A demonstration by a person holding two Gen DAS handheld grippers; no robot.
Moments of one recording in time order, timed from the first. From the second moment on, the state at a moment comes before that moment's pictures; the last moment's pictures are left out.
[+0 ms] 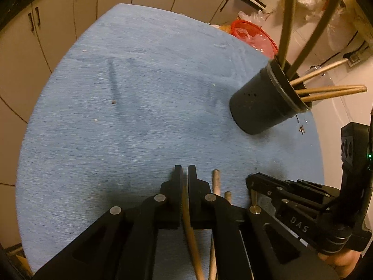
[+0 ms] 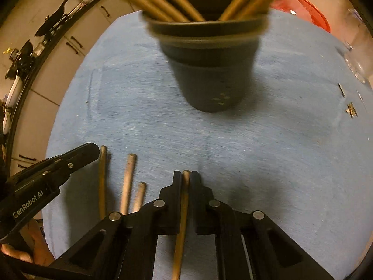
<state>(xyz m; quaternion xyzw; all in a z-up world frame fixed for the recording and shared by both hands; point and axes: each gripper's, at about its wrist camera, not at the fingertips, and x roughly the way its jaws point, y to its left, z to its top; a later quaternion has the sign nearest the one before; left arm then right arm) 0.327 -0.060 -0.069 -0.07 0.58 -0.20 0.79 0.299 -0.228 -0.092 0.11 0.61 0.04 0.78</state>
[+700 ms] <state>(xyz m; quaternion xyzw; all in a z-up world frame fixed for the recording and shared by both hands) 0.329 -0.071 -0.066 -0.05 0.58 -0.16 0.80 0.288 -0.247 -0.093 0.12 0.61 0.04 0.78</state>
